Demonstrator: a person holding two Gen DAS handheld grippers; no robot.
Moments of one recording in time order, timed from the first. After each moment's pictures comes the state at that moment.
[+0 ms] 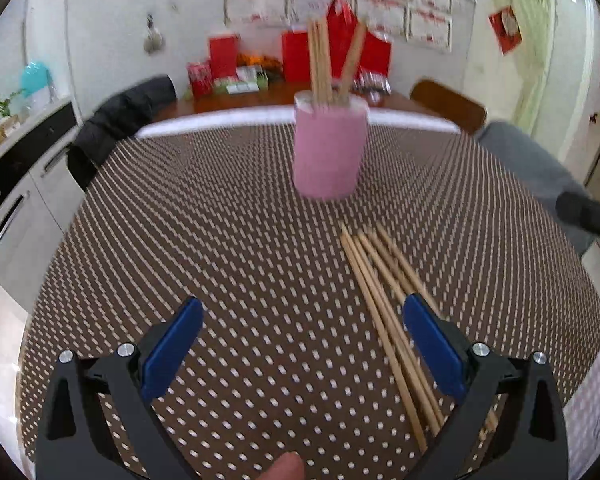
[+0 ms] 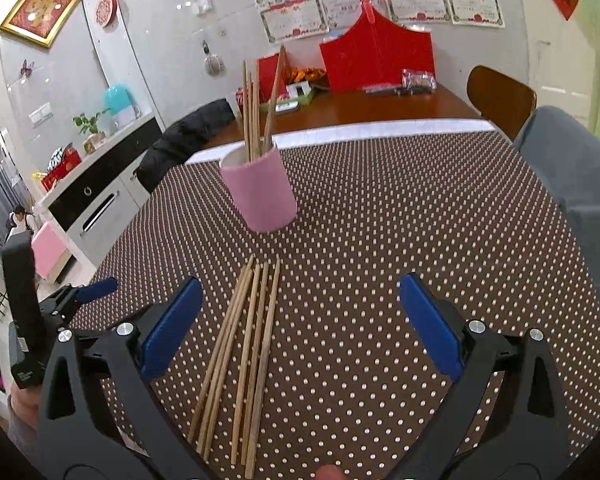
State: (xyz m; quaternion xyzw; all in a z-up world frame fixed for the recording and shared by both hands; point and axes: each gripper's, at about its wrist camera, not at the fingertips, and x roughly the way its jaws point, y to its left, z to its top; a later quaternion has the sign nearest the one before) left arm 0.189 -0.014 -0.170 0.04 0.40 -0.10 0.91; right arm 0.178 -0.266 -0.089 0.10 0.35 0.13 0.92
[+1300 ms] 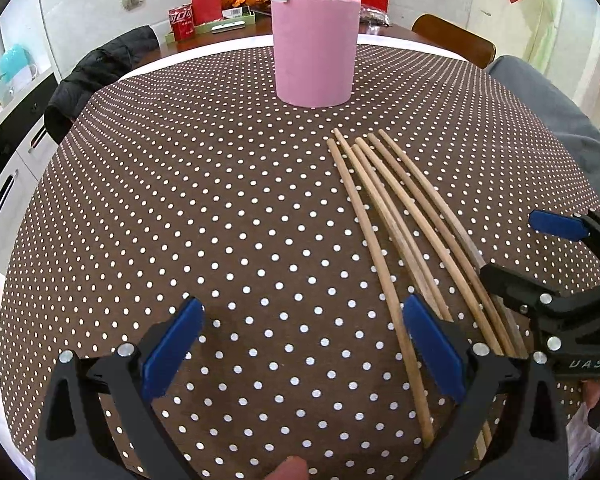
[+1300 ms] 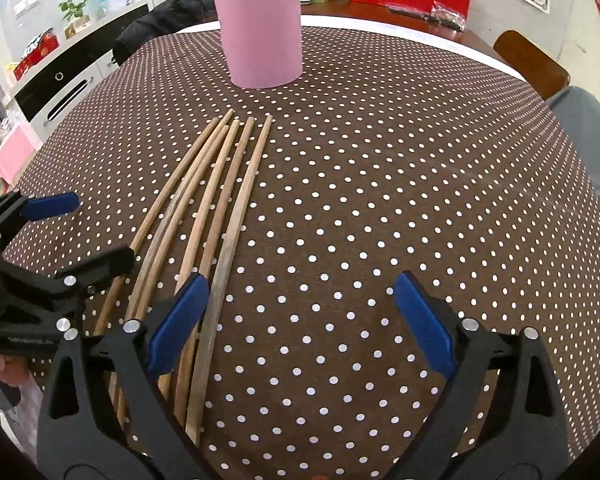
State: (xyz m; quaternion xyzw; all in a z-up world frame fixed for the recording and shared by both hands) left arm 0.204 -0.031 -0.230 0.06 0.48 -0.09 0.87; right arm 0.198 -0.215 -0.189 -0.03 0.47 0.13 0.87
